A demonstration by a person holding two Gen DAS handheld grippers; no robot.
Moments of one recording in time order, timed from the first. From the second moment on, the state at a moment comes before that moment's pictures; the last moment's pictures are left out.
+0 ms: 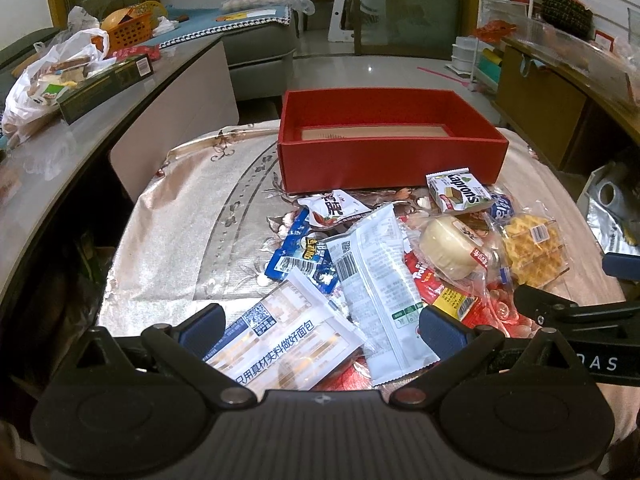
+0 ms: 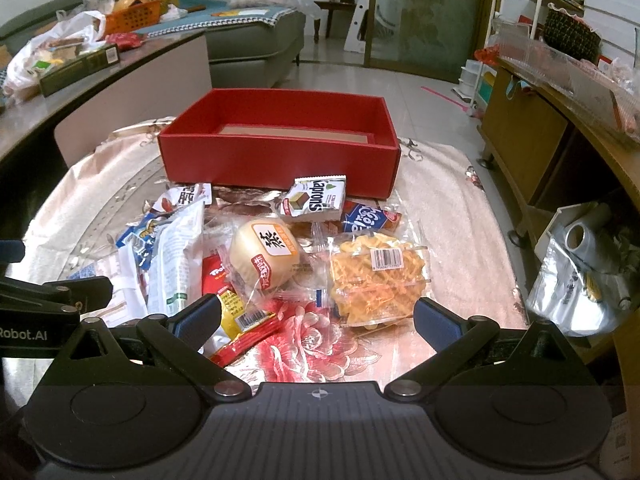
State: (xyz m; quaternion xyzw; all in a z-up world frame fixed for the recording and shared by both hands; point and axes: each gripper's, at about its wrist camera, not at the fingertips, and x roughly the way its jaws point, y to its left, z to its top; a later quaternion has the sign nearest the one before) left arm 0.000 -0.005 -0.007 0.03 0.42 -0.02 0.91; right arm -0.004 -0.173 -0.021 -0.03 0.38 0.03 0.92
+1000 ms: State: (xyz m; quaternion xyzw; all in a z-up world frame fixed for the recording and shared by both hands) left arm -0.002 -0.007 -0.008 0.04 0.42 -0.02 0.91; right arm -0.003 -0.171 -0.025 -0.04 0.39 0.03 0.92
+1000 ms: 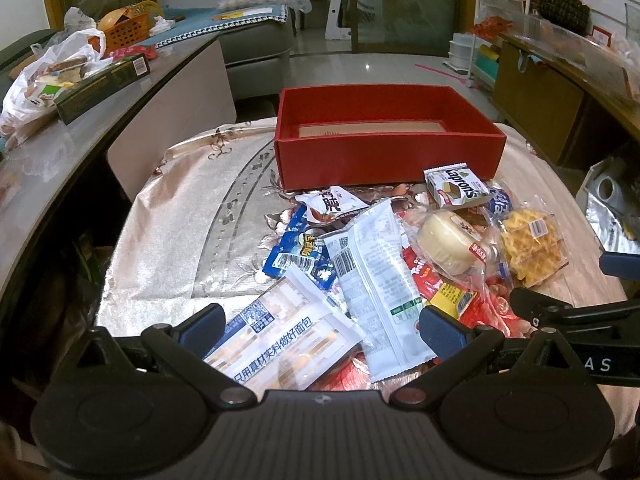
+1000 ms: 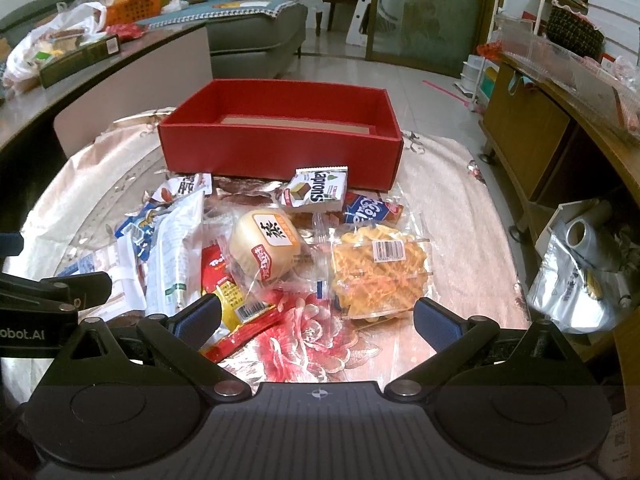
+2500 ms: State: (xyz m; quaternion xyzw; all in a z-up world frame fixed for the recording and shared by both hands) left arm 0.012 0.013 -0.023 0.01 0.45 -0.03 0.89; right arm 0.037 -0.155 -0.011 -0.06 0.38 0.07 0.92
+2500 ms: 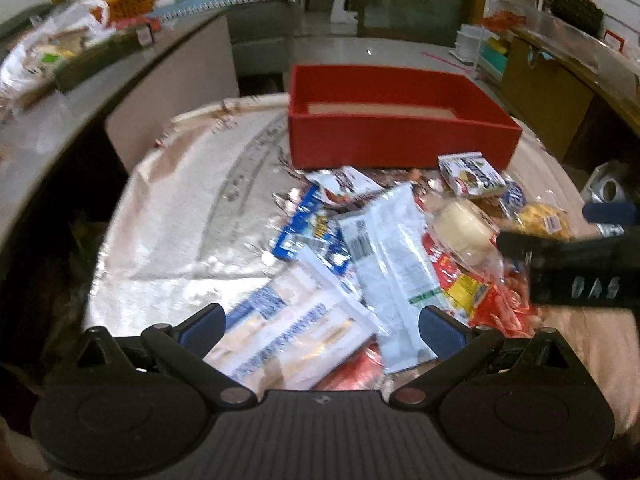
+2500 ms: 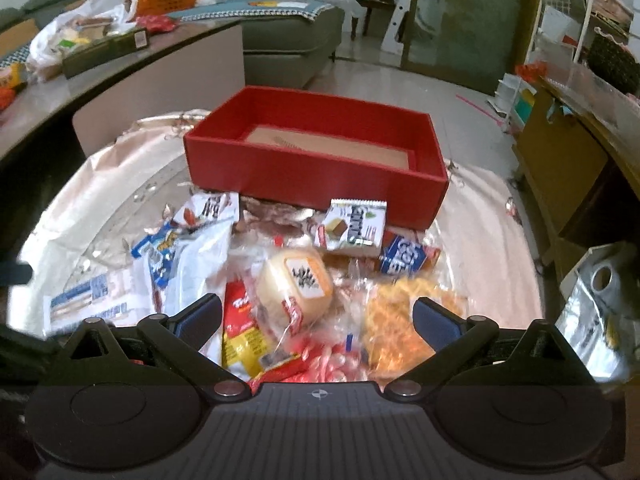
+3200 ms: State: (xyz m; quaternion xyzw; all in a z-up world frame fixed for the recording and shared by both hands) left arm 0.092 -0.031 -0.072 -0.06 0.52 -0.03 0.85; right arm 0.057 -0.202 0.008 0.01 0.38 0.09 0.92
